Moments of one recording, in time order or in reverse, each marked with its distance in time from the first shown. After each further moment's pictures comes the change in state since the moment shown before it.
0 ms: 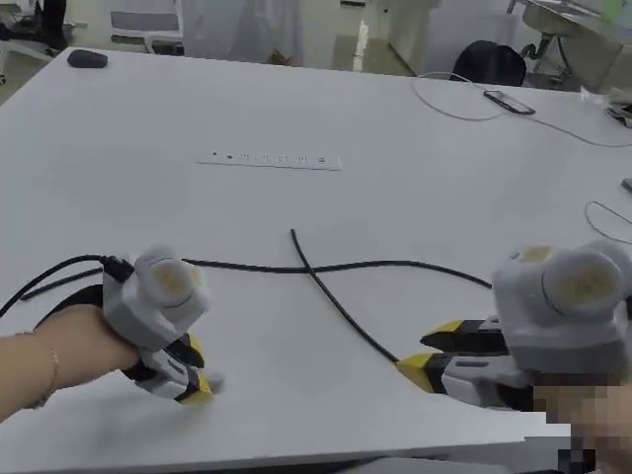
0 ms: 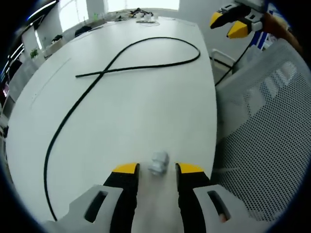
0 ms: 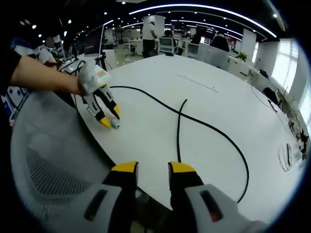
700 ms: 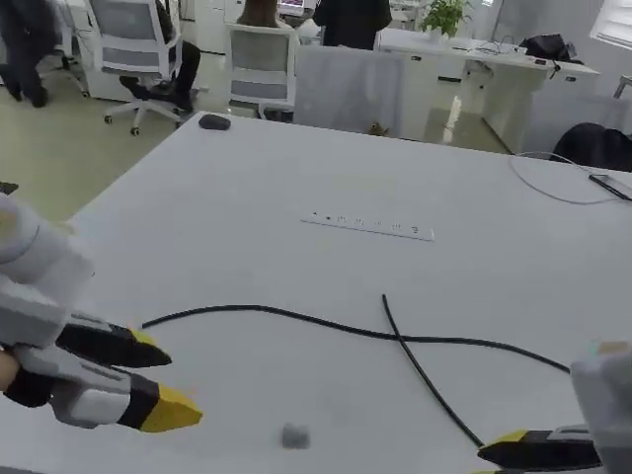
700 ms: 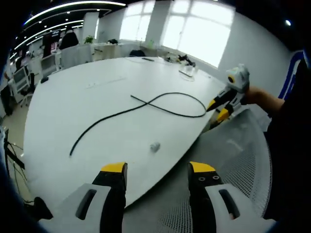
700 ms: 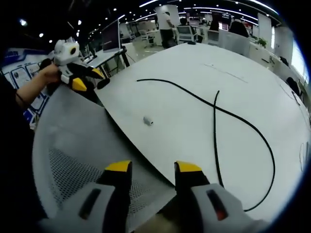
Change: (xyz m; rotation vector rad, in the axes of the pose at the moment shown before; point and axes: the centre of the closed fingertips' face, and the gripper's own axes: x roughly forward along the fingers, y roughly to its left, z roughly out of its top) left arm -0.202 -0.036 -0.050 -0.421 -0.368 0.236; right arm 0.007 0.071 0.004 0.047 0.102 0.253
